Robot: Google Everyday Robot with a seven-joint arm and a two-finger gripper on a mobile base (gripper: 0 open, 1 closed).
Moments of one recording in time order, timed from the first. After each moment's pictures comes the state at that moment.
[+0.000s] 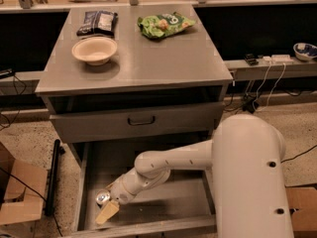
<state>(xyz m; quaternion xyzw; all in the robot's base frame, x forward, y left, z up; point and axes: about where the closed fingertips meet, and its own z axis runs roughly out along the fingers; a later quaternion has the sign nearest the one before) 0.426 0.210 0.418 -0.57 0.68 0.42 0.16</state>
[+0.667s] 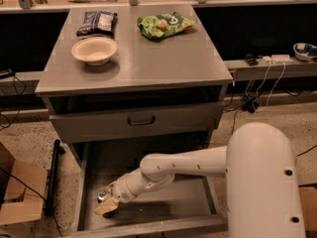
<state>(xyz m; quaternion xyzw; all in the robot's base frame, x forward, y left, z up) 0.439 0.210 0.426 -0.53 0.69 0.44 0.20</state>
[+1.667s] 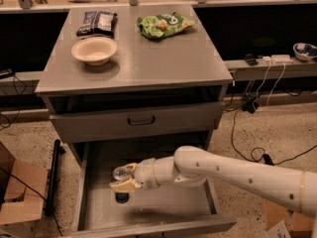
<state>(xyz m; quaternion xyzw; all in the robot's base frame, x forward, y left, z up) 0.462 0.139 0.551 -0.49 0.67 0.45 0.34</state>
